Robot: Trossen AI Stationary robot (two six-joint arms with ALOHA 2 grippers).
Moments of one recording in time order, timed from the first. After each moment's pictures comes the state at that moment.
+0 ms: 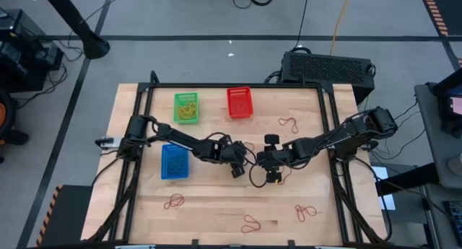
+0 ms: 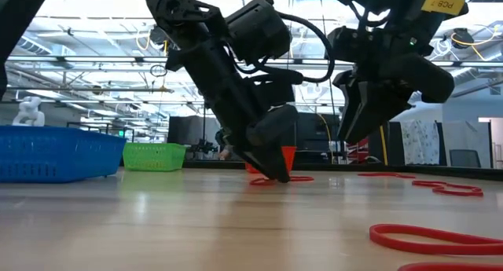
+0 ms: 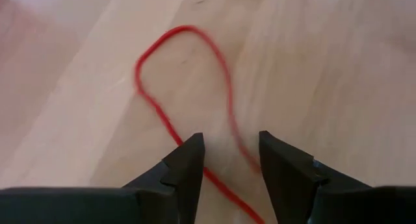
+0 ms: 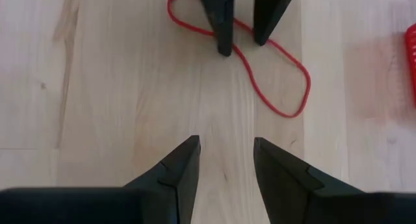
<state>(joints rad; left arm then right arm) -0.09 2.08 1.23 -0.17 -0.28 -0.38 0.23 1.54 0.87 -0.42 0.28 0.11</state>
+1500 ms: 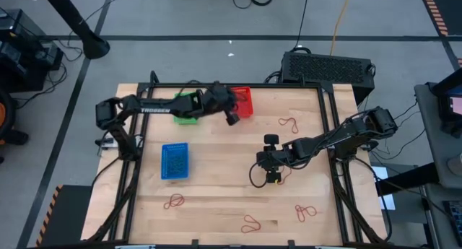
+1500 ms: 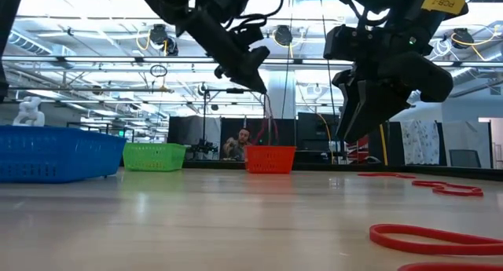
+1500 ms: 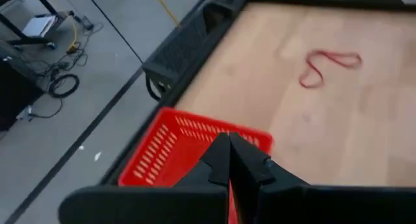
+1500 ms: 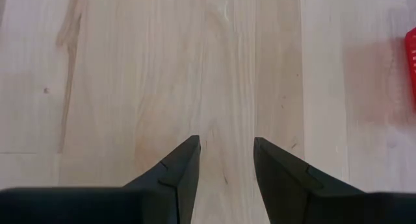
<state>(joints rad) 0.28 1.70 1.22 -0.08 -0.29 0.07 0.23 1.54 0.87 -0.41 0.28 0.11</state>
